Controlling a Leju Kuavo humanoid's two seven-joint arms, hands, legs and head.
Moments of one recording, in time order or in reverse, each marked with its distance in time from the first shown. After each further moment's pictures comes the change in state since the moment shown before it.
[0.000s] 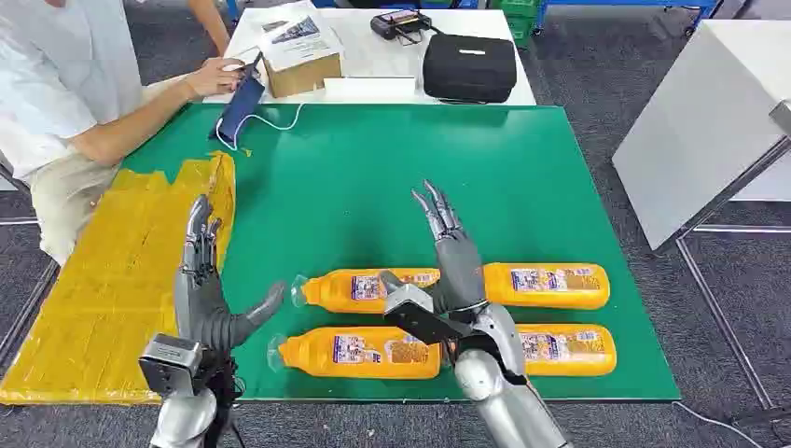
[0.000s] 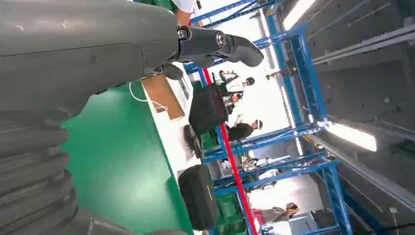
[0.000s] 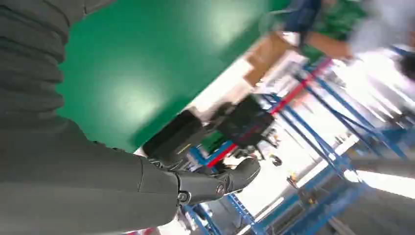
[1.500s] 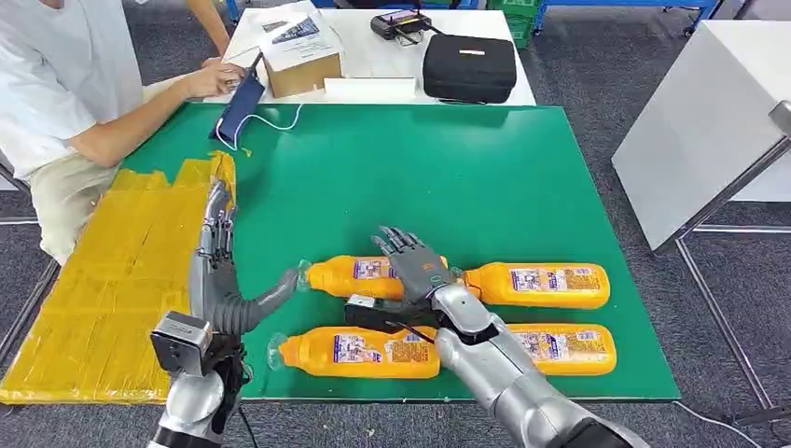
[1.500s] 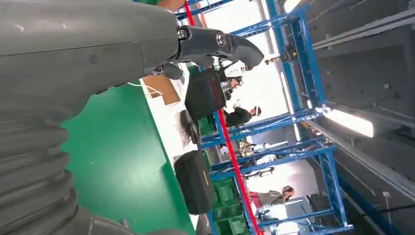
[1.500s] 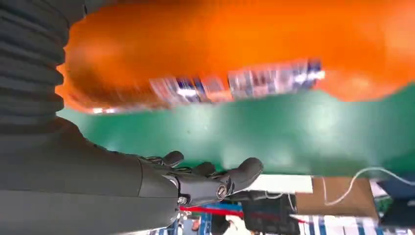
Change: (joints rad) left arm -0.064 -0.022 -0.002 0.048 0.005 -0.060 0.027; right arm -0.318 0.032 0.159 0.663 0.316 0.128 0.169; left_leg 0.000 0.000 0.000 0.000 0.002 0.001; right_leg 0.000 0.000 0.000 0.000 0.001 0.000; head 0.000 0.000
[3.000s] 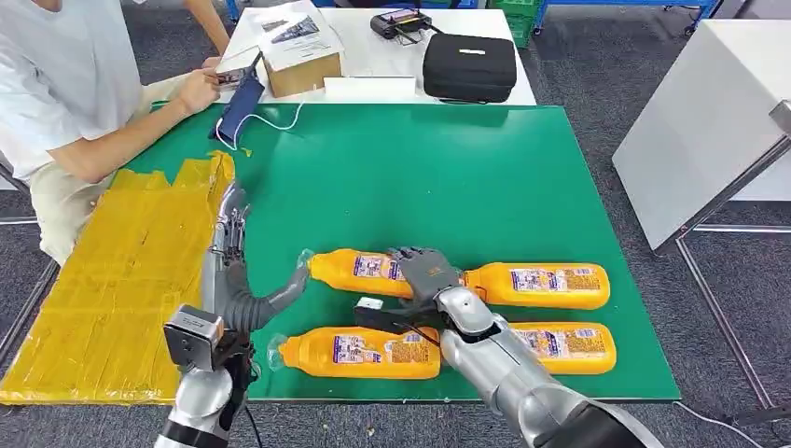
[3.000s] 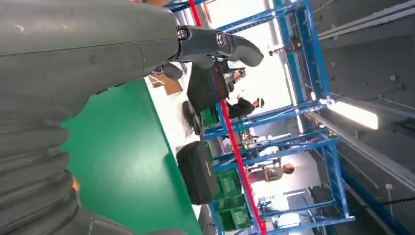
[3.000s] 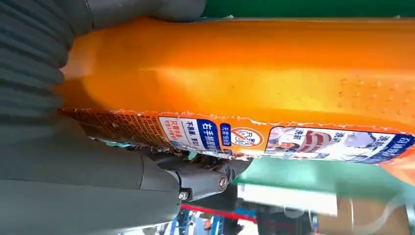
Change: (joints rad) left arm -0.021 -0.008 -0.021 0.040 0.008 -0.007 0.004; right arm -0.055 0.011 0.016 0.180 -0.004 -0.117 0.018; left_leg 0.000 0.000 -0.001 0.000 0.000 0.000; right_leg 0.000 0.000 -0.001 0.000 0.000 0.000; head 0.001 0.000
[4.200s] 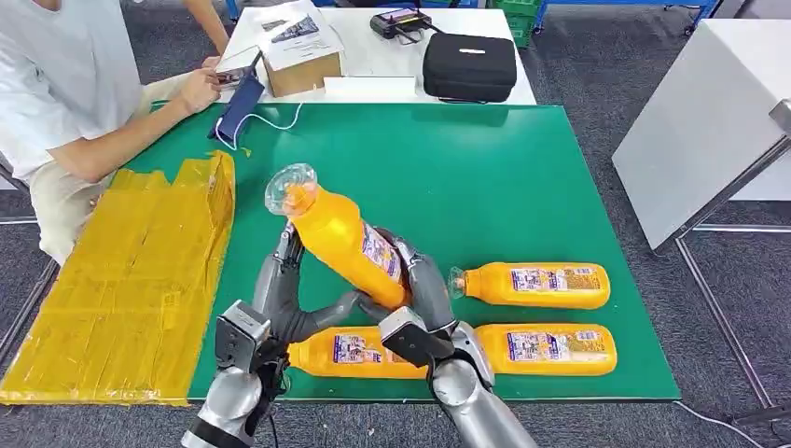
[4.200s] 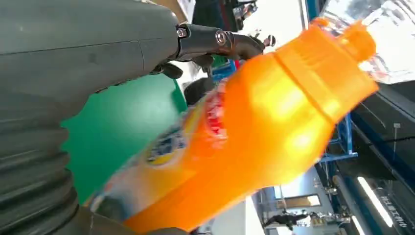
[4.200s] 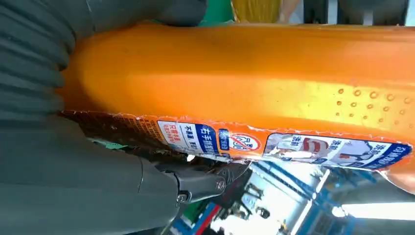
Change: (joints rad) left arm -0.035 -0.007 -0.126 0.090 0.056 -0.142 0.052; right arm 0.394 0.050 -0.165 -0.675 -0.606 0.080 -0.474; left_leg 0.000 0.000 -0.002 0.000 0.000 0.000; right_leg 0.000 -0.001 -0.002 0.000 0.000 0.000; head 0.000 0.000
